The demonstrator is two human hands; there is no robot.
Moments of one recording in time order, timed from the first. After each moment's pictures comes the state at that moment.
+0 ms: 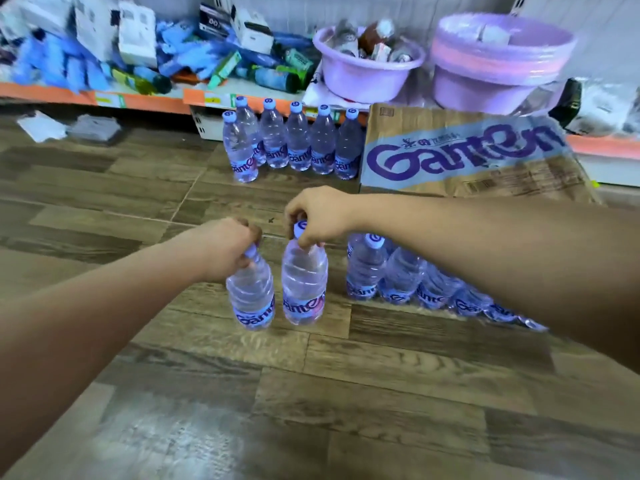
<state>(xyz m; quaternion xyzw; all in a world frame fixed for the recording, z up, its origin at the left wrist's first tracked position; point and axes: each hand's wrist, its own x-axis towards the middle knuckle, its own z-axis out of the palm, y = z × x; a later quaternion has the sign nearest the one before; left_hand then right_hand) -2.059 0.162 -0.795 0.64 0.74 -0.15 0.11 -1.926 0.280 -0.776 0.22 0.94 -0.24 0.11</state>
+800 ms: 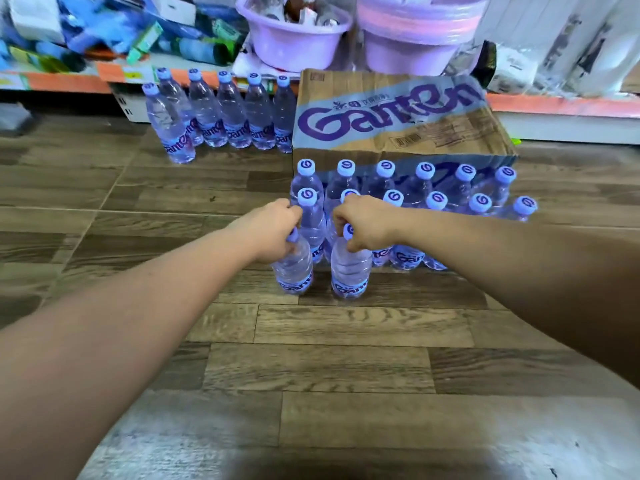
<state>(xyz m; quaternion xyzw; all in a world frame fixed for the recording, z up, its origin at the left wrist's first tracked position) -1.929 0.211 -0.841 0.70 0.70 -0.04 0.14 -1.770 0.292 -0.833 0.34 0.92 -0.14 0.14</state>
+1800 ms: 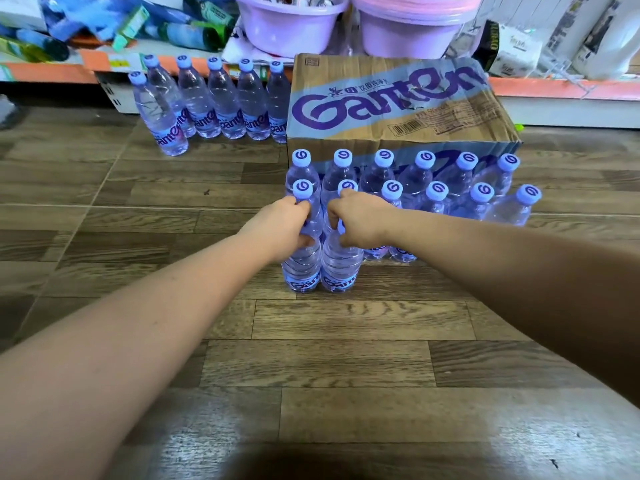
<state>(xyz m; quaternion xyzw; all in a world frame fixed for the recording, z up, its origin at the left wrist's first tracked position) -1.911 0.221 -0.858 0.69 0.71 0.00 0.14 -1.773 0.290 -0.845 0.37 0.91 -0.13 0.14</state>
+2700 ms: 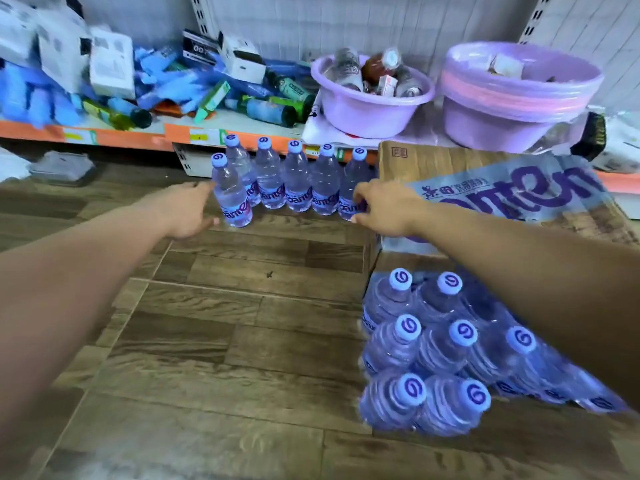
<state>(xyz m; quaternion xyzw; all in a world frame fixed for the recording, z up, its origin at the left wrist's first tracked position) -2.219 0.301 -0.797 0.53 0.84 -0.08 0.09 -1.953 0.435 -0.793 0.38 0.92 -0.08 0.06</state>
